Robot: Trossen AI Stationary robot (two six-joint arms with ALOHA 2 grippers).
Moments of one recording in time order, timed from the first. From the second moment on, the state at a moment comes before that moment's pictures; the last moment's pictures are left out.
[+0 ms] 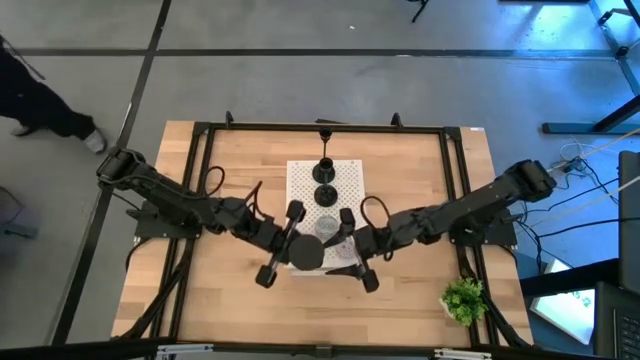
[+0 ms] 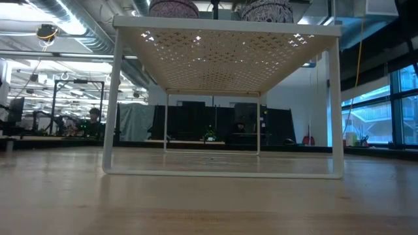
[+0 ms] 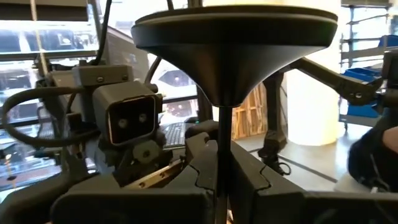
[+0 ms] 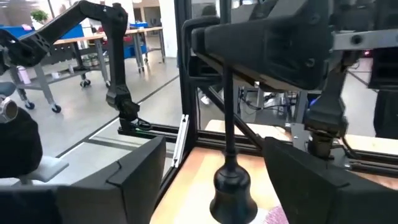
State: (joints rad) left arm -0.35 1.39 0.91 0.70 0.04 0.09; right arm 0.40 1.51 1.02 0.45 0.04 0.07
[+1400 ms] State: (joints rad) left arm -0.35 1.40 0.91 0.68 0.01 0.07; right arm 0.40 1.60 1.09 0.46 0.12 0.07
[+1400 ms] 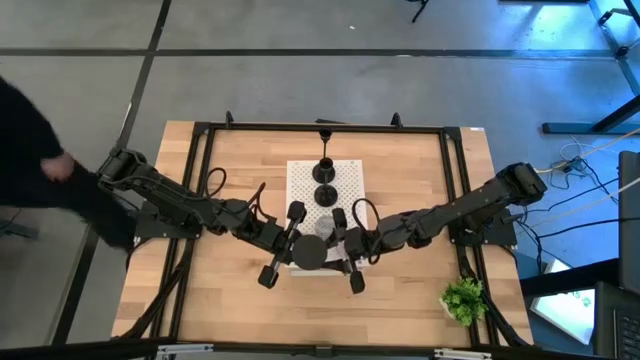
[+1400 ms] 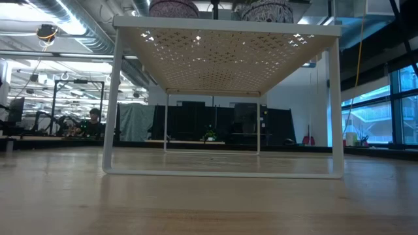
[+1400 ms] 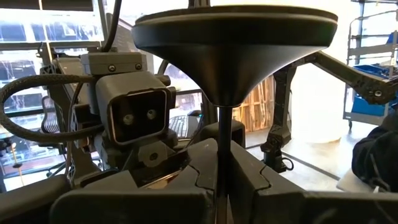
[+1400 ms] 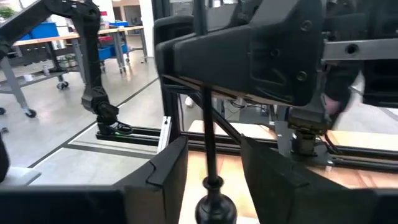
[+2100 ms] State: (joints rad) left arm -0.35 1.40 0.91 0.67 -0.05 0.07; right arm 0.40 1.60 1.09 0.45 0.18 0.17
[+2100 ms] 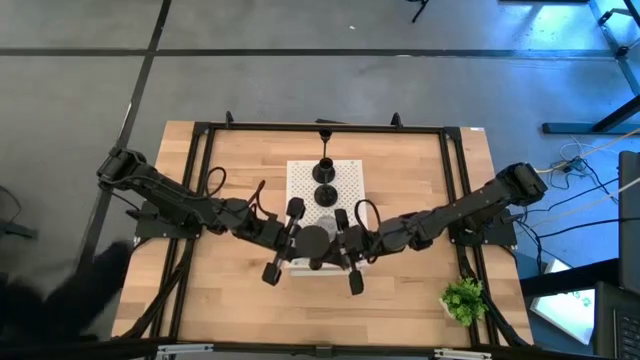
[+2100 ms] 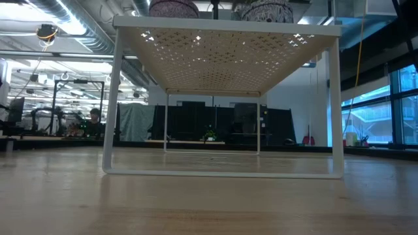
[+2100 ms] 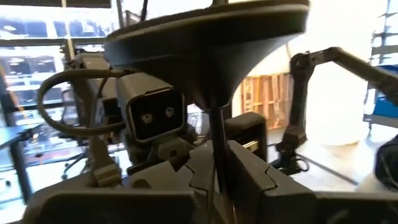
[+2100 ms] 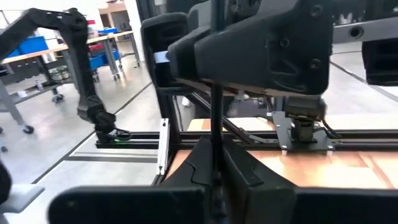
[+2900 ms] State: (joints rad) left arm -0.56 1.24 0.91 0.37 -0.77 0.05; right arm 0.43 1.60 1.09 0.40 0.58 0.06
